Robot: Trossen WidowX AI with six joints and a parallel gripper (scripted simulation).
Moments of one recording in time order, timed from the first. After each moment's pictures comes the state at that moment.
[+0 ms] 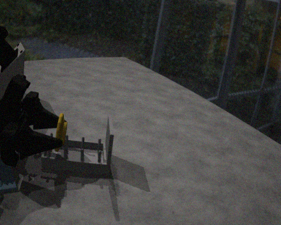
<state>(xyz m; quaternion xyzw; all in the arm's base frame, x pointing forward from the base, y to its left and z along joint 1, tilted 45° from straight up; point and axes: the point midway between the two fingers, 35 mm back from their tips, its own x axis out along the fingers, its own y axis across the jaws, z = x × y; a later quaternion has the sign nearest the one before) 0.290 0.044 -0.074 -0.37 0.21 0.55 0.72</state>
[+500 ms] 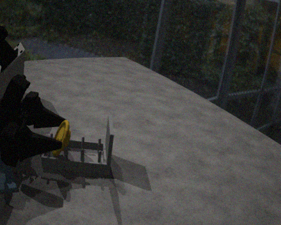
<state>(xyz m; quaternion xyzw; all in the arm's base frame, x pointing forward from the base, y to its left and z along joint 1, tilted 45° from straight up) 0.290 0.043 -0.074 -0.37 0.21 0.55 0.72</state>
